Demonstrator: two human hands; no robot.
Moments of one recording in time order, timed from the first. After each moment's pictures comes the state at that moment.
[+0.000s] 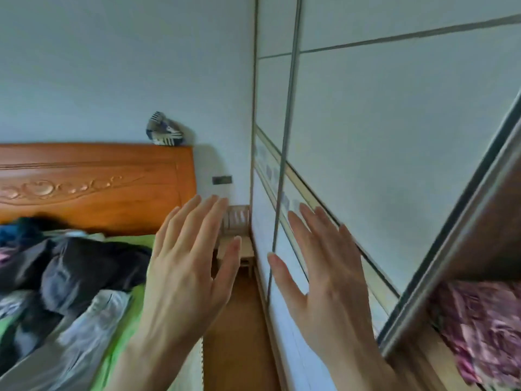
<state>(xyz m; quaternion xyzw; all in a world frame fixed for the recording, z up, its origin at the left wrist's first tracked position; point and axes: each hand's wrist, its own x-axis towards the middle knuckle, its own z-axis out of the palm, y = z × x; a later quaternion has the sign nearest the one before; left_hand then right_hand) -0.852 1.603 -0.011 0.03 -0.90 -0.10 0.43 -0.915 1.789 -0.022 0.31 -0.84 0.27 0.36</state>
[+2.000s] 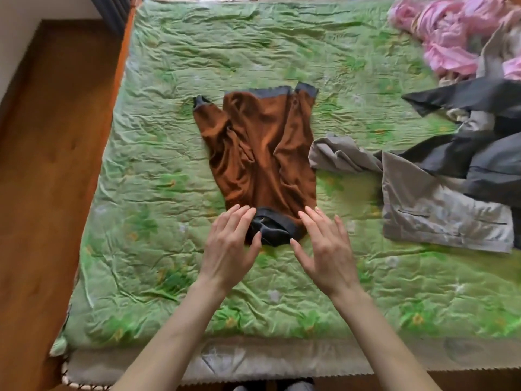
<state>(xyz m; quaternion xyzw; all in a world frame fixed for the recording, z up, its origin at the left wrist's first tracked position) -0.469 1.461 -0.465 0.79 -0.57 -0.07 0.22 -0.670 1.351 -0.461 0.91 -0.39 0.12 -0.13</state>
